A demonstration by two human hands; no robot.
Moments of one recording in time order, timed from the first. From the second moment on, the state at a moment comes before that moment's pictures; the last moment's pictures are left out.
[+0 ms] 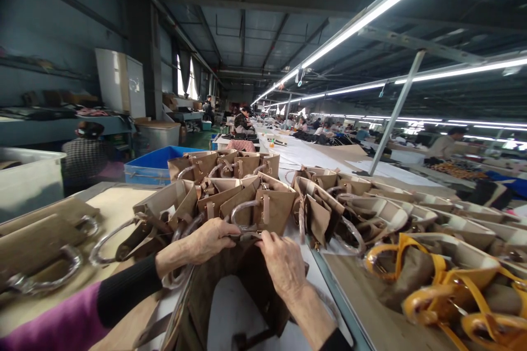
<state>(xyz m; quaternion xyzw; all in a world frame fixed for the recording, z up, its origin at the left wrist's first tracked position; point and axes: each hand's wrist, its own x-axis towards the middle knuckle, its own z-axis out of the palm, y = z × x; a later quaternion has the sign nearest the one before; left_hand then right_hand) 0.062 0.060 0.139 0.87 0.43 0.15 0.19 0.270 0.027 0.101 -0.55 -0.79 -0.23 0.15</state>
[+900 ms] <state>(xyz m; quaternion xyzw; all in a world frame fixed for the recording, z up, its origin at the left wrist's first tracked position) 0.066 0.057 0.137 0.87 0.46 0.13 0.14 0.255 0.049 0.135 -0.49 -0.83 0.13 0.23</state>
